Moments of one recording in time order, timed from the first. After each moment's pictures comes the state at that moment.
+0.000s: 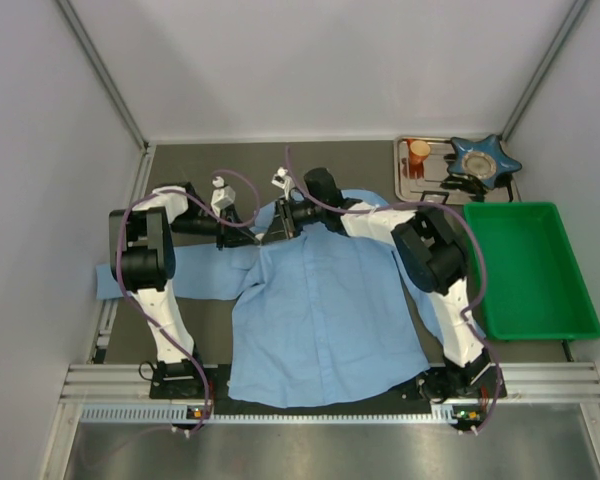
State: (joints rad) left arm 0.06 2.01 1.36 -1.28 1.39 1.62; right arm 0.69 2.19 1.53 0.19 -0.90 0.50
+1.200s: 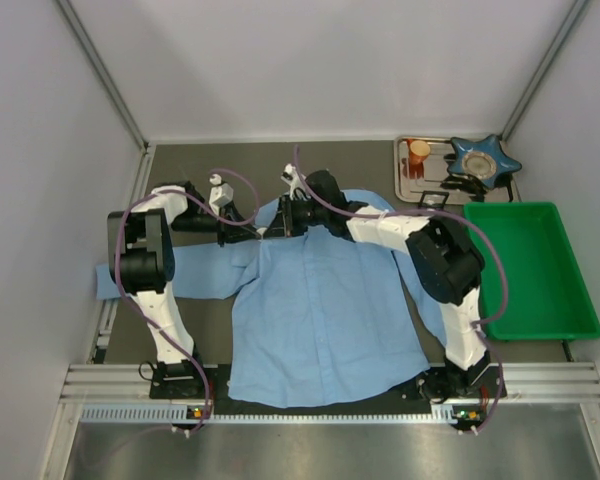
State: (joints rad) left arm 0.06 1.99 1.36 -1.21 1.43 1.62; right arm 0.71 2.06 1.44 0.11 -0.56 0.58
